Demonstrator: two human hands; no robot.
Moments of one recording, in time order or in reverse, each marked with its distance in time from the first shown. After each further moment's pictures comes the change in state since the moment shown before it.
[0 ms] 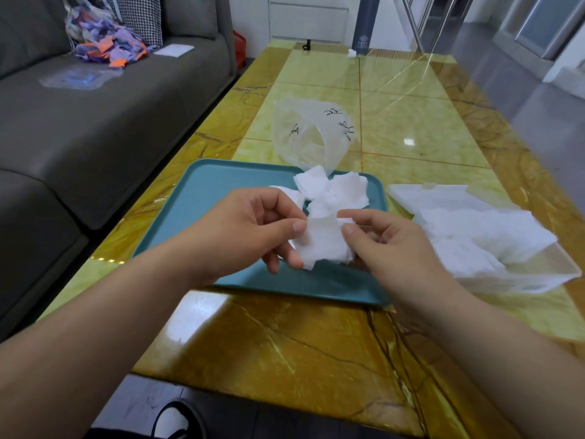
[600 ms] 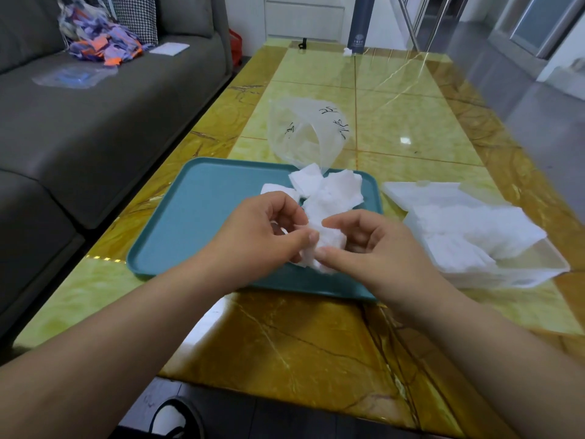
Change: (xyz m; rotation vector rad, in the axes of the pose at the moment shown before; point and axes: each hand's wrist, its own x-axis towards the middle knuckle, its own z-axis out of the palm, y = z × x) left_hand 0.009 -0.014 0.026 0.177 0.190 0.065; right_hand -0.014 -0.005 -0.006 -0.111 -0.185 -0.098
